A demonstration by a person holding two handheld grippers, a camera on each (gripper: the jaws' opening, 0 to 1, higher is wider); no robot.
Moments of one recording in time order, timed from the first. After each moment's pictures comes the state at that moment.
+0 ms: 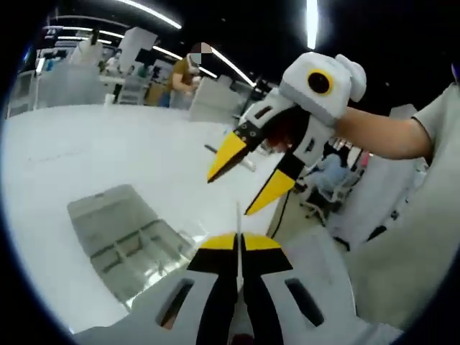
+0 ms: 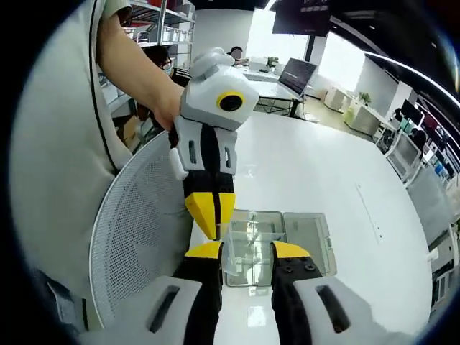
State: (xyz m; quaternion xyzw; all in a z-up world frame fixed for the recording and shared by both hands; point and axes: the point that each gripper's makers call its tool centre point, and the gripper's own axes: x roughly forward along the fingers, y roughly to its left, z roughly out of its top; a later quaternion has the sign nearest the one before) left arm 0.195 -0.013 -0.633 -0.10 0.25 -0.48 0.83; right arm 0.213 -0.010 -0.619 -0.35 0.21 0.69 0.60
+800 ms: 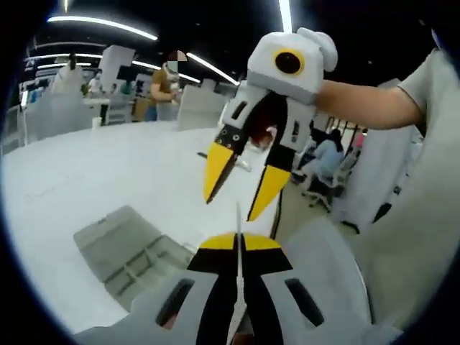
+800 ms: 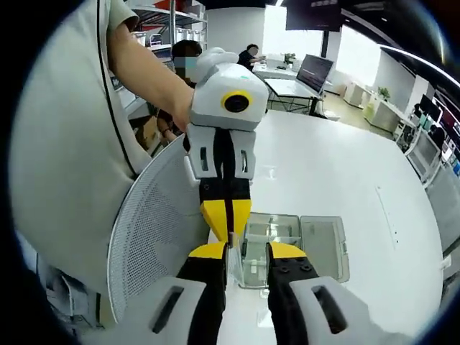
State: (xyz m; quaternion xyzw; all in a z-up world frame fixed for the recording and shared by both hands) left arm 0.197 -0.015 -0.623 -0.04 0.21 -0.51 0.83; right arm 0.201 -0.004 -0.612 -0.34 0.24 0.72 0.55
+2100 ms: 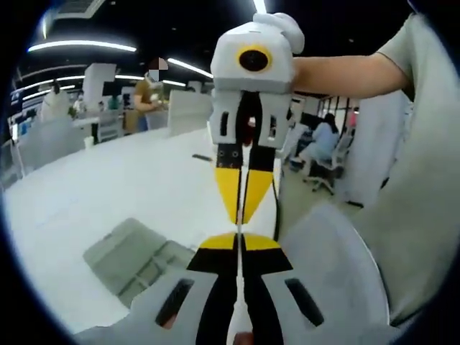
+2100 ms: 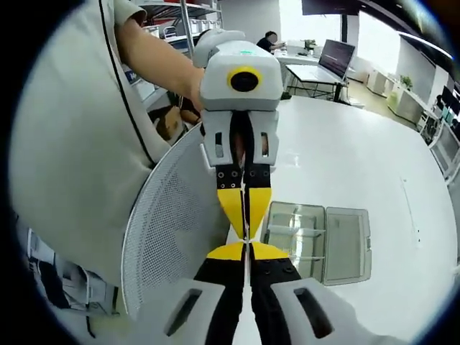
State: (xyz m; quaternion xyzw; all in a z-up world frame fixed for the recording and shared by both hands) left arm 0.192 -0.014 -0.628 0.02 0.19 -0.53 0.83; right arm 0.185 -0.011 -0.630 -0.35 0.29 0.75 0.48
